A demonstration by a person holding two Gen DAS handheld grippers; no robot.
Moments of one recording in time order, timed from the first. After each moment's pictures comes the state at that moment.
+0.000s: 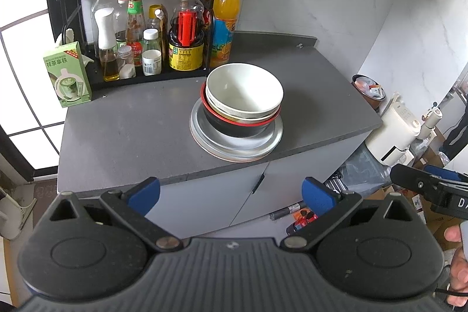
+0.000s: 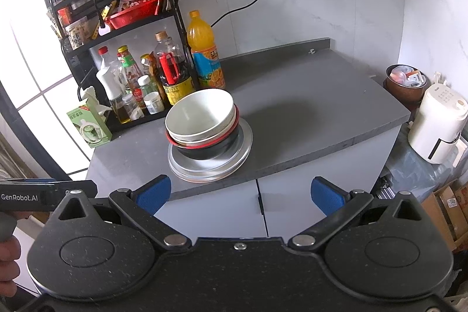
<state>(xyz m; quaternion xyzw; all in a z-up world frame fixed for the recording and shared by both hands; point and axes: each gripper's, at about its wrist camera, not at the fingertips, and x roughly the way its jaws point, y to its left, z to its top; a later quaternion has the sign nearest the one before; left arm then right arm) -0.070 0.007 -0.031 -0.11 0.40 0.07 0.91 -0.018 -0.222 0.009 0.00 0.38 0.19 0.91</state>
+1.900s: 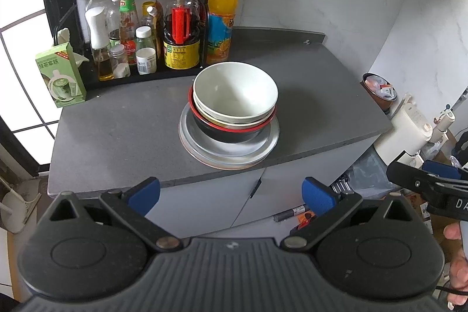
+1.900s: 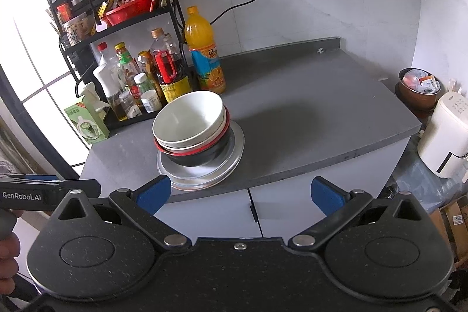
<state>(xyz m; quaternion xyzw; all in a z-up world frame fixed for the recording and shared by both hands) -0.025 -0.028 -0.037 -0.11 0.41 0.09 0.90 0.021 -0.237 0.000 0.00 0.39 0.21 0.90</state>
